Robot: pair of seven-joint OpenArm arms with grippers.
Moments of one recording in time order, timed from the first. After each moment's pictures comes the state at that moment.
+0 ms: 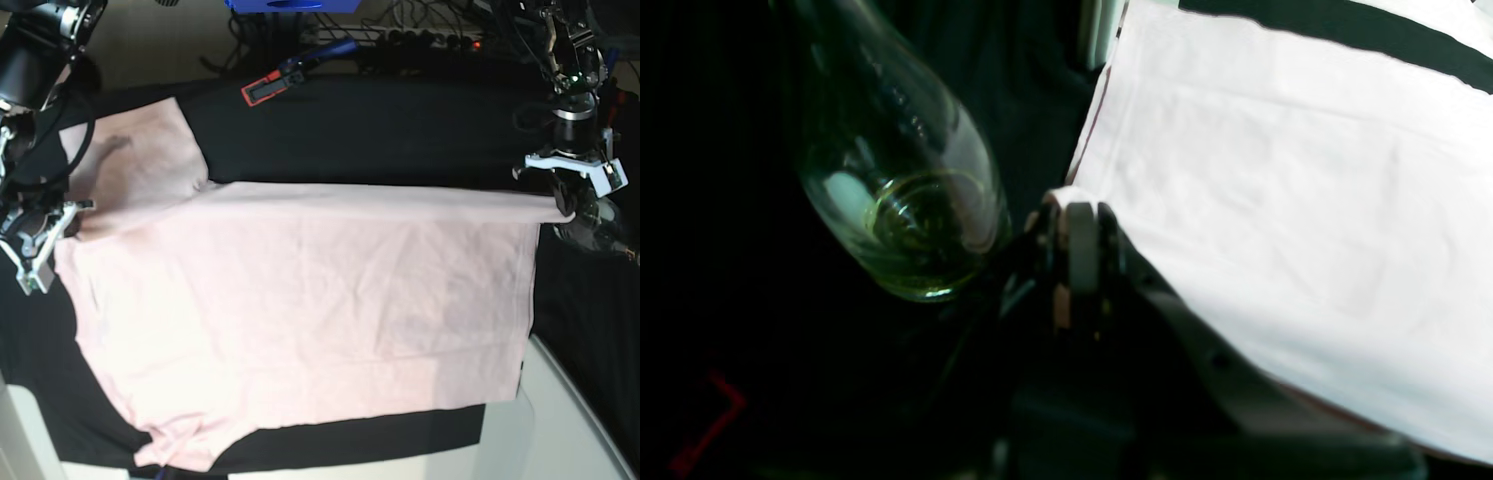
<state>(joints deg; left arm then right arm) 23.1 -9.2 -27.9 88.1 -18.8 -8.7 3.1 5.2 11.2 30.2 77.7 10.4 40.8 -64.4</state>
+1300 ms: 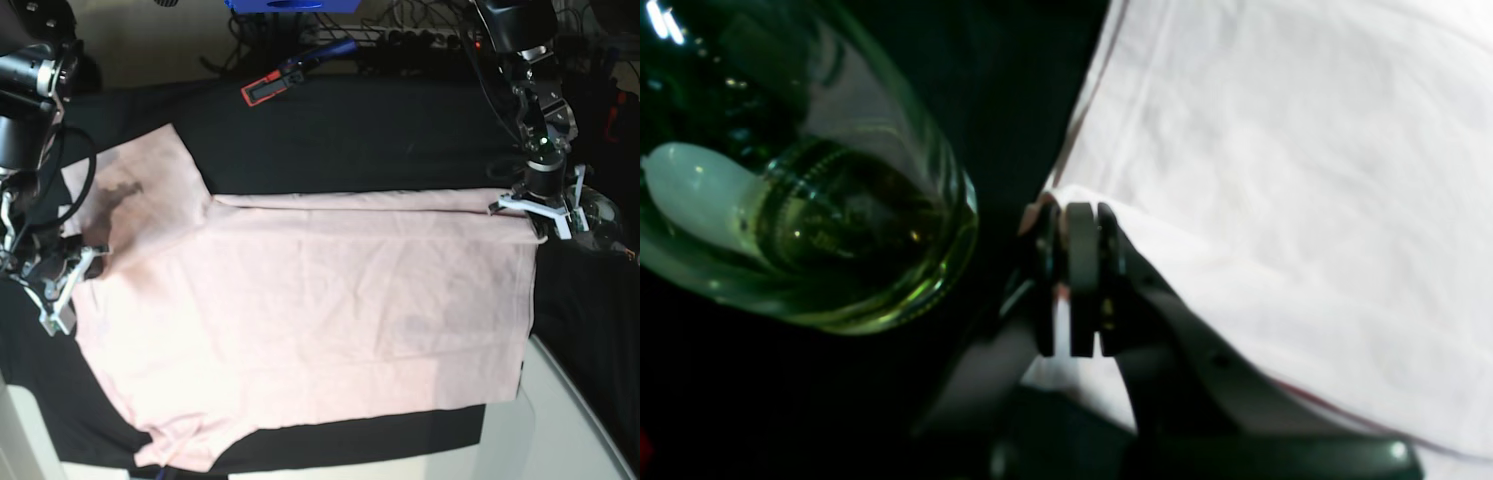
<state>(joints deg) 5.1 -6.5 -29.1 66.5 -2.5 -8.3 2.4 16.9 15.4 20.7 58.0 10.1 40.6 -54.0</state>
